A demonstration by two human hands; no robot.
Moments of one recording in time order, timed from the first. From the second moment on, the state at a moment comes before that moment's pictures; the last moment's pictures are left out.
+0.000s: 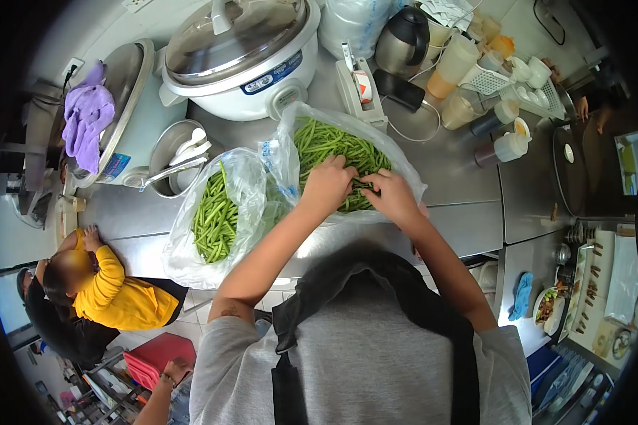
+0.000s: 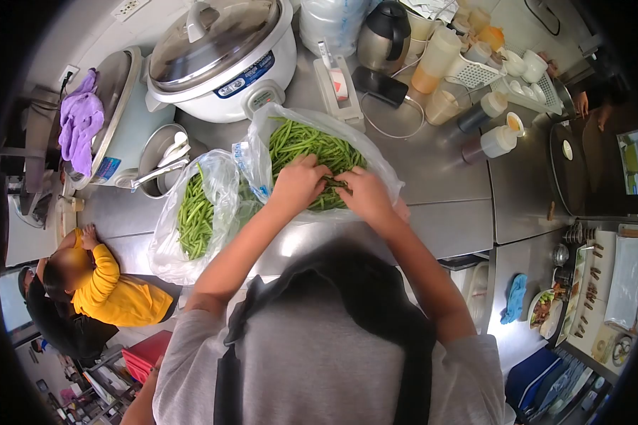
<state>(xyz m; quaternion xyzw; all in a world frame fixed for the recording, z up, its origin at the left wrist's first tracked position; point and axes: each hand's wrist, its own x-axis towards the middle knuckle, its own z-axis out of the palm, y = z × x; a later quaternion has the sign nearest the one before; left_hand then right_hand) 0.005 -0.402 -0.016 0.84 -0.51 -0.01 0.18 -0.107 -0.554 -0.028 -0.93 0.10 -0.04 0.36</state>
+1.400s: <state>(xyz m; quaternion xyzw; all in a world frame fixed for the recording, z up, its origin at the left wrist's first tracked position) -0.013 -0.390 0.022 0.64 -0.12 -0.13 0.75 -0.106 -0.531 0.001 -0.63 0.08 0.05 0.77</state>
